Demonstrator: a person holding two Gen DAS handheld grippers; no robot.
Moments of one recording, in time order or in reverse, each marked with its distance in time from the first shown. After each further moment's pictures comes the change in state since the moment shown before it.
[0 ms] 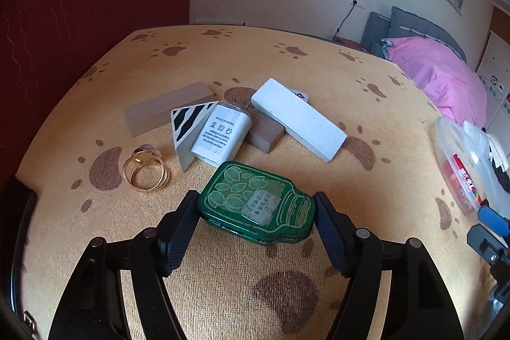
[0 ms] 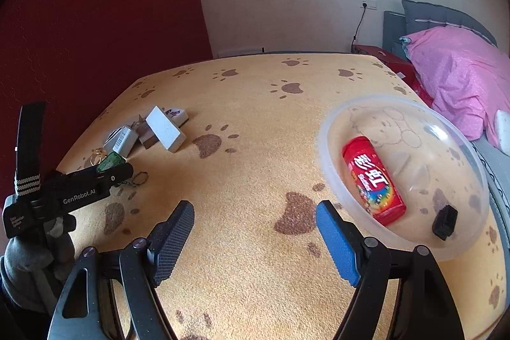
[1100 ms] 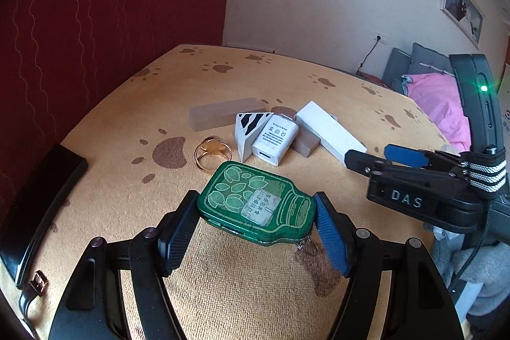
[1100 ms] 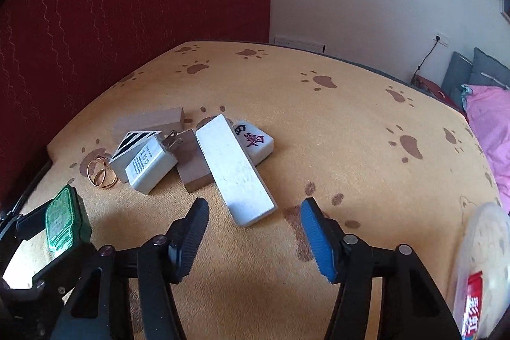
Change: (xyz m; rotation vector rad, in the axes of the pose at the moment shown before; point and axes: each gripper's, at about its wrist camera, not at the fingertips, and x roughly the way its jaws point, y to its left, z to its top) left arm -0.041 0.026 -0.026 -0.109 -0.132 0.074; right arm 0.117 0.105 0.060 -0.295 0.093 0.075
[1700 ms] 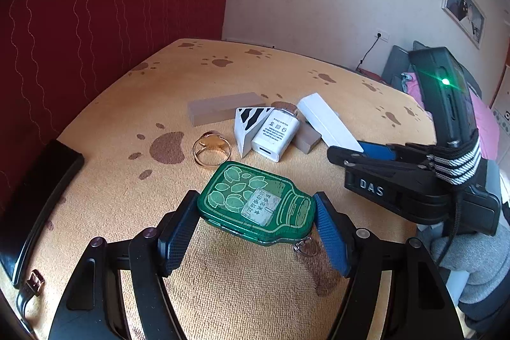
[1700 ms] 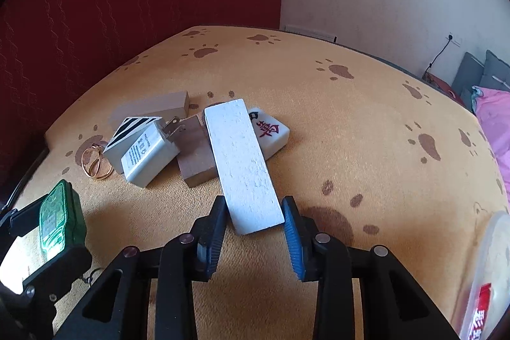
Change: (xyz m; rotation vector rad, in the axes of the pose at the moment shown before) left arm 0.006 0.003 0.002 -0.010 0.023 -0.008; right arm 0.007 -0.003 -0.008 0.003 0.046 0.036
